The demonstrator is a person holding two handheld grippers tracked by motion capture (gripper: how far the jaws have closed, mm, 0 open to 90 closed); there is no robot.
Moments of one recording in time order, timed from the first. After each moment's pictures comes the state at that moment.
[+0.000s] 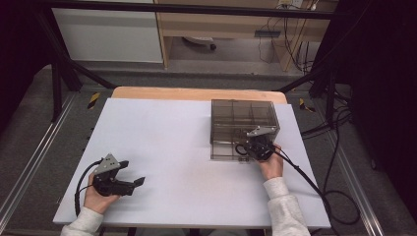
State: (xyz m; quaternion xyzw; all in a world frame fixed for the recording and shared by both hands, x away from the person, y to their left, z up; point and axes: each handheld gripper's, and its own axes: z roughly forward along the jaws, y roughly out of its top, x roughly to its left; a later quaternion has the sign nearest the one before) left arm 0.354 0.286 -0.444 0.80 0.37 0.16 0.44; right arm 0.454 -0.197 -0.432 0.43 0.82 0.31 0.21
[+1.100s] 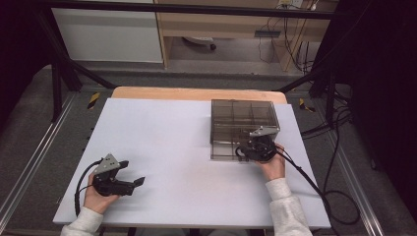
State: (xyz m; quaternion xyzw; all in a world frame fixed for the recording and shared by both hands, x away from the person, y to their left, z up) left arm 0.354 0.286 -0.444 0.80 0.37 0.16 0.44; right arm 0.444 -0.200 -0.421 0.44 0.81 0.35 0.19
